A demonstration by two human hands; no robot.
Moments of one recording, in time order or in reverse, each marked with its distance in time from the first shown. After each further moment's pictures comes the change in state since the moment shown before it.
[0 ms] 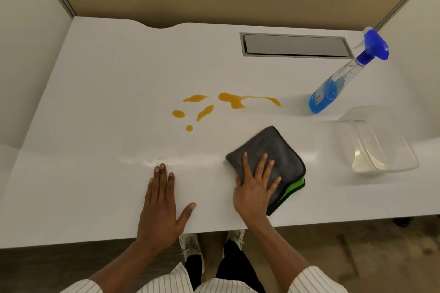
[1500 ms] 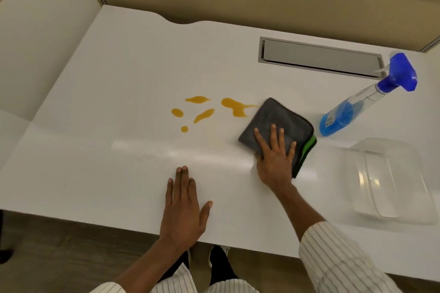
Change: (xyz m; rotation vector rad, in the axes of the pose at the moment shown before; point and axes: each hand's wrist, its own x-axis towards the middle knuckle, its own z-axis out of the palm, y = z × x) left_hand 0.028 0.121 0.038 0.085 -0.020 -0.191; right_hand 0.169 0.073 -0.033 -0.089 -0.026 -0.455
